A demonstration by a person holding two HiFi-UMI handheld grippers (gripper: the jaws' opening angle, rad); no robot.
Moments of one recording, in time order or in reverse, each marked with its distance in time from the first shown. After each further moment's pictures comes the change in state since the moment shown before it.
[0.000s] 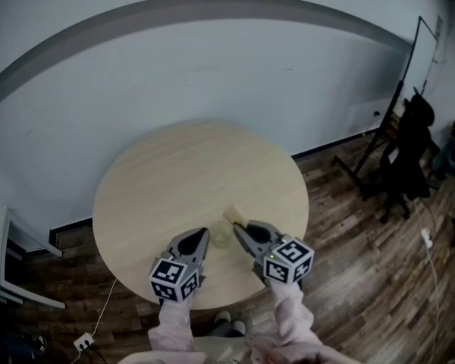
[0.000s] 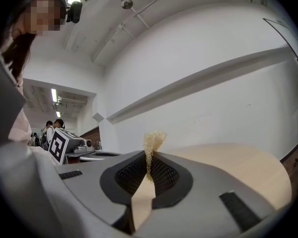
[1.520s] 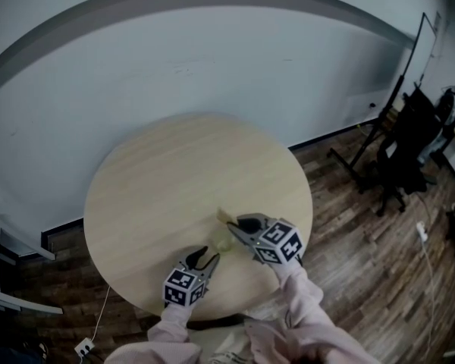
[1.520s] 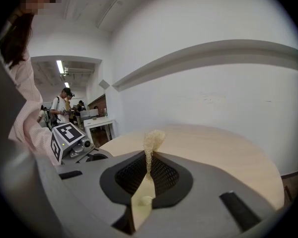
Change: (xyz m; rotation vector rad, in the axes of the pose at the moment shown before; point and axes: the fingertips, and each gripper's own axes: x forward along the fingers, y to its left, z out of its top) left arm 0.037 0.020 -0.137 -0.049 0.257 -0.127; right arm 0.070 -0.049 -0.061 -0.189 0.371 0.071
